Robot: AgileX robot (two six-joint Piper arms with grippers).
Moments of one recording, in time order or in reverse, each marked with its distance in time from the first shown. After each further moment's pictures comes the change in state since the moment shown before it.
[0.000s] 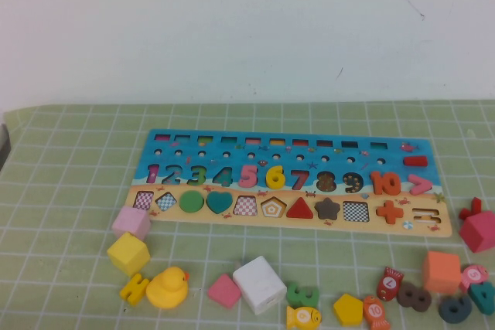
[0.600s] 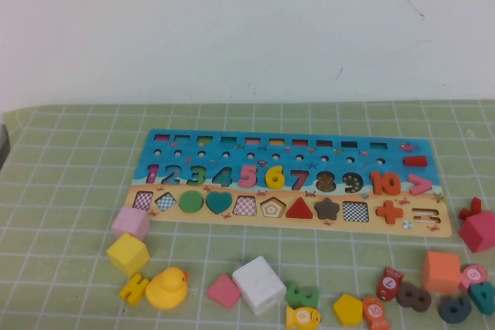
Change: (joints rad) right arm 0.000 0.000 0.000 0.000 0.000 0.002; left arm 0.000 0.000 0.000 -0.097 0.000 0.000
